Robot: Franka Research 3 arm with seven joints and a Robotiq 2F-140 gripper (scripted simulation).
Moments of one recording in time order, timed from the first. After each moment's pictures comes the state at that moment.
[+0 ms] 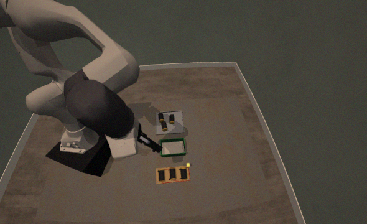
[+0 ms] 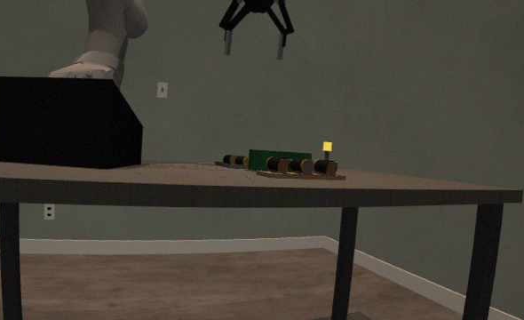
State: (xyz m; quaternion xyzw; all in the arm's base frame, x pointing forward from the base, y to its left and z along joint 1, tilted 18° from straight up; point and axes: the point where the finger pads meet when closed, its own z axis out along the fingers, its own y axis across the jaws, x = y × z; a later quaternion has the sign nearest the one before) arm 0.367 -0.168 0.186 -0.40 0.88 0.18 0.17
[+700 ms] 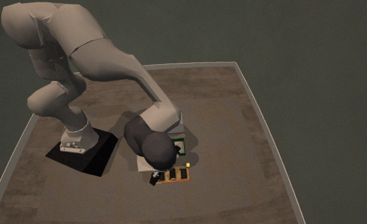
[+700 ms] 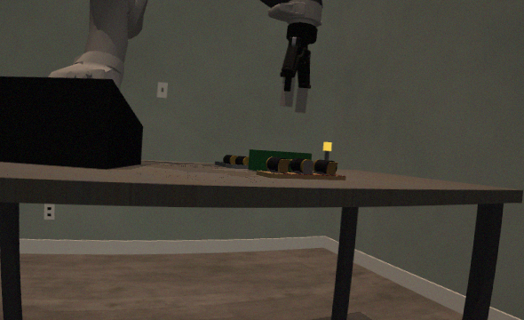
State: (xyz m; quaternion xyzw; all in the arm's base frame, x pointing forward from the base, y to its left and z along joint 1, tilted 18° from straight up) arm 0.458 -0.230 0.031 0.37 0.91 0.18 -0.02
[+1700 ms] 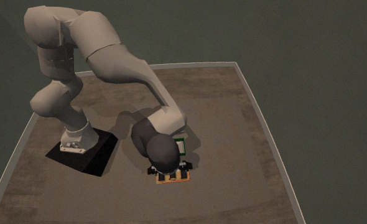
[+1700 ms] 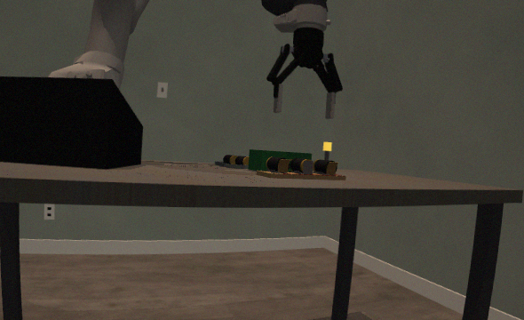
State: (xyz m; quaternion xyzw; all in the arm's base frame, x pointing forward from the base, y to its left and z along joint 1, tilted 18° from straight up) arm 0.477 -0.250 0.013 0.72 0.68 0.14 -0.06
